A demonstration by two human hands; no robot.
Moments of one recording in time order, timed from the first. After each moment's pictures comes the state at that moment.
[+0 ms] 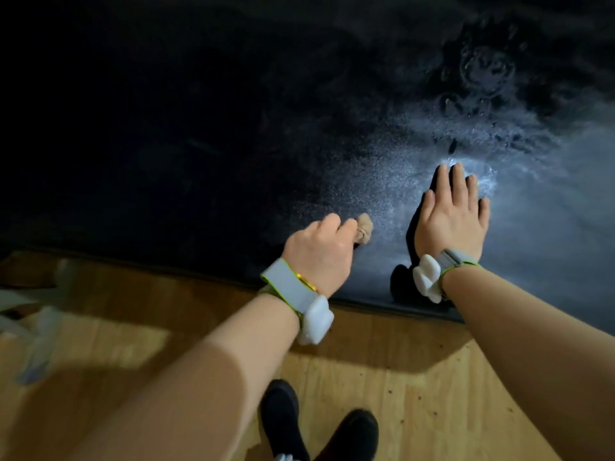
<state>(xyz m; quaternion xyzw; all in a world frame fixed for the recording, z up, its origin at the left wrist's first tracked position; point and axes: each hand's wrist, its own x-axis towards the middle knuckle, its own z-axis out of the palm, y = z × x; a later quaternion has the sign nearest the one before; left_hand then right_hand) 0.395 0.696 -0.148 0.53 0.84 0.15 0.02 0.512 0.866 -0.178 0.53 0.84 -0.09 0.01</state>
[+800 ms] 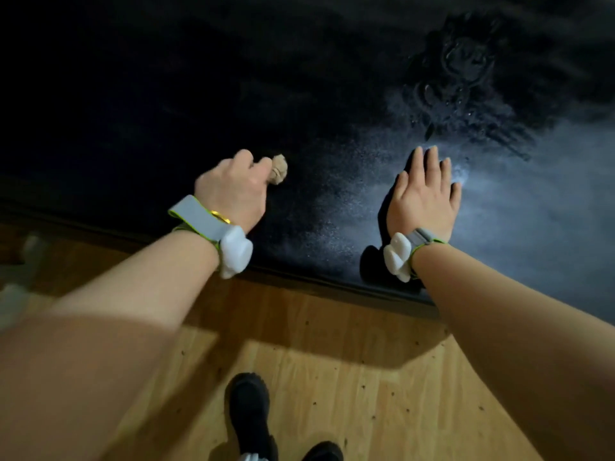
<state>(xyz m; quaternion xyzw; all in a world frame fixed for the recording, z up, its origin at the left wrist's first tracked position) 0.337 0.677 -0.155 0.46 0.88 0.08 -0.06 0.516 0.867 -0.176 0.52 0.85 -0.10 0.02</state>
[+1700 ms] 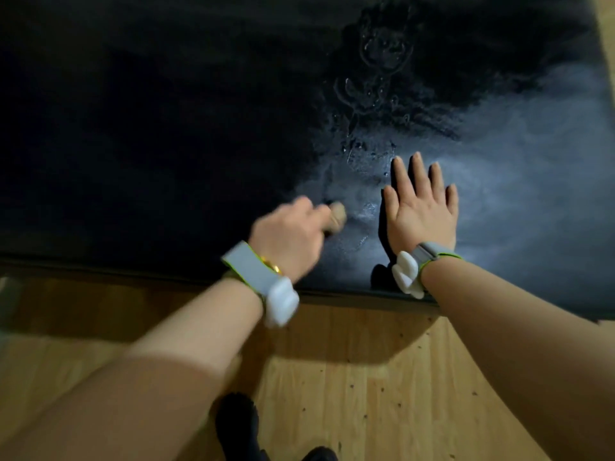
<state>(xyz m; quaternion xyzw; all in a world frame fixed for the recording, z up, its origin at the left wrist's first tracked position) 0.472 0.759 -0.149 0.59 0.80 0.13 0.00 0.612 0.915 -0.177 0.49 0.87 -0.10 0.04</state>
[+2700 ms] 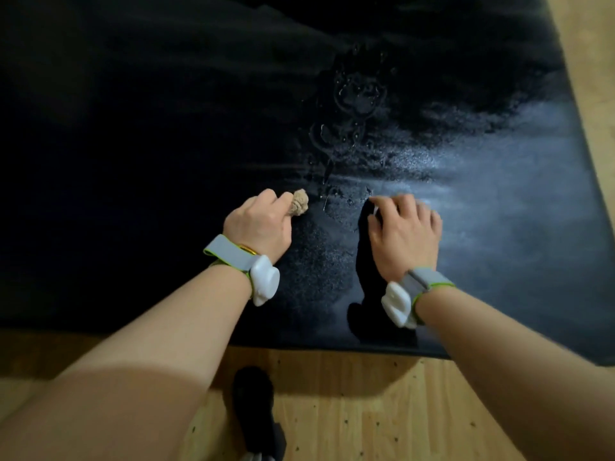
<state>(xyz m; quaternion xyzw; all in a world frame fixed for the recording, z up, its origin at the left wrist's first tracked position) 0.415 0.829 -0.164 0.52 0.84 0.12 -0.03 0.593 0.952 -0.164 0.45 0.89 -0.07 -0.04</state>
